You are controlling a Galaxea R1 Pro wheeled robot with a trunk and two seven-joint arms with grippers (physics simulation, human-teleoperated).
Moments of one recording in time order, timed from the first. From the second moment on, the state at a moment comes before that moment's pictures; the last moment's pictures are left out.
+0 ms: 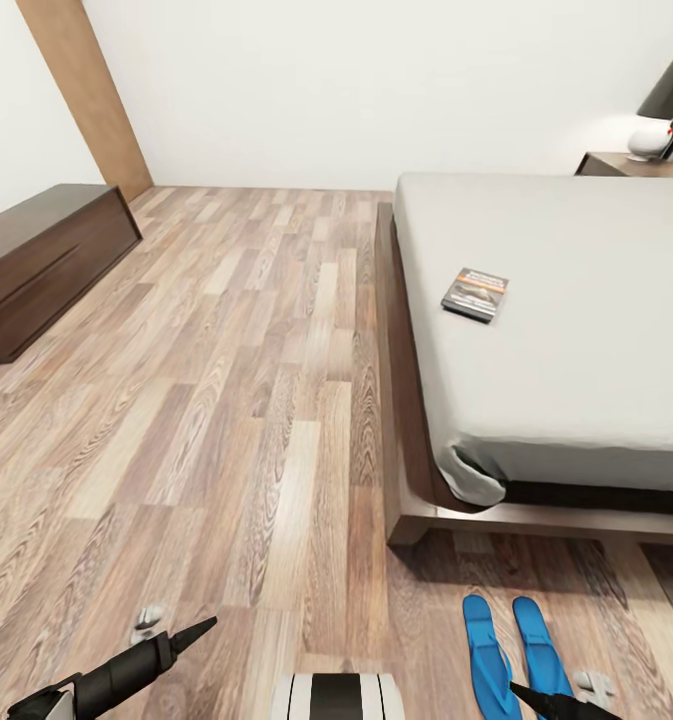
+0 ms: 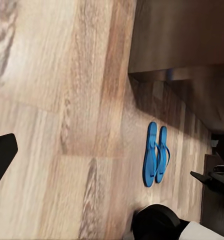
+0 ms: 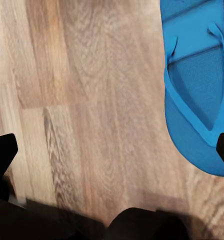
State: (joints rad) left arm -0.38 0.28 0.10 -0.43 0.45 0.24 -1.12; right arm -0.43 -0.39 -0.30 -0.09 -0.11 0.03 1.05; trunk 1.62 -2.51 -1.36
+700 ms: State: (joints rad) left arm -0.38 0.12 0.10 -0.43 0.30 0.15 -0.79; right arm -0.43 -0.32 -0.30 -0.09 -0.10 0.02 0.79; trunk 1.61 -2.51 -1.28
